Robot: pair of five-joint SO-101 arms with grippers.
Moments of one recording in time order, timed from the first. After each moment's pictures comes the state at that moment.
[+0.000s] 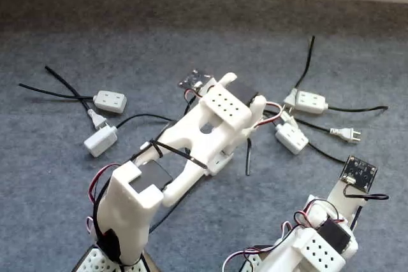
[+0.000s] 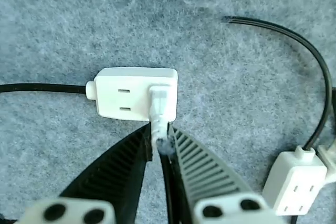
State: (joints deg) left arm 36.4 27.9 -20.8 89.5 95.0; right arm 42.6 -87.1 94.9 63.8 18.3
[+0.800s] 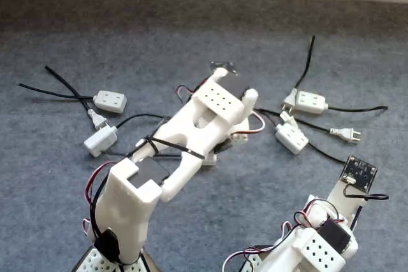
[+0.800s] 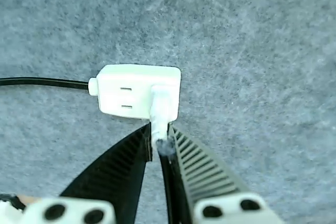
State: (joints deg) left arm 30.0 35.0 -21.1 97.2 42.0; right arm 42.6 -87.1 94.9 63.8 18.3
